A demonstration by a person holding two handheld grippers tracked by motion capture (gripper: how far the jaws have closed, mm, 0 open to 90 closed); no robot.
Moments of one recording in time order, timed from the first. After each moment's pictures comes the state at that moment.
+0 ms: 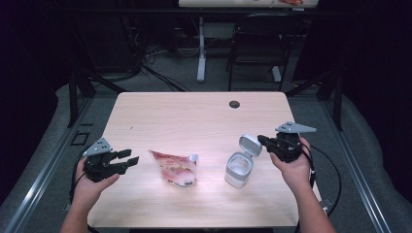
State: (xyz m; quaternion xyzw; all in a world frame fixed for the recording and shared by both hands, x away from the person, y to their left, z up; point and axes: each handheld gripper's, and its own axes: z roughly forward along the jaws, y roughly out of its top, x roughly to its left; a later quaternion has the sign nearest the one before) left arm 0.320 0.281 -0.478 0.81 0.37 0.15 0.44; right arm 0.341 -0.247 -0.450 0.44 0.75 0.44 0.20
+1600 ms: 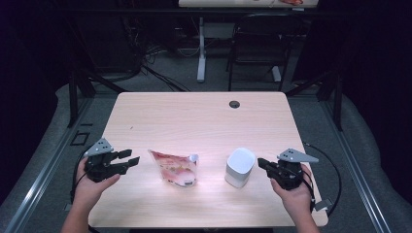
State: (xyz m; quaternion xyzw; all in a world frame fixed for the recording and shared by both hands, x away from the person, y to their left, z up) left arm 0.320 0.280 -0.480 0.81 0.37 0.15 0.43; right arm 0.285 -0.250 -0.494 0.45 0.74 0.45 0.20
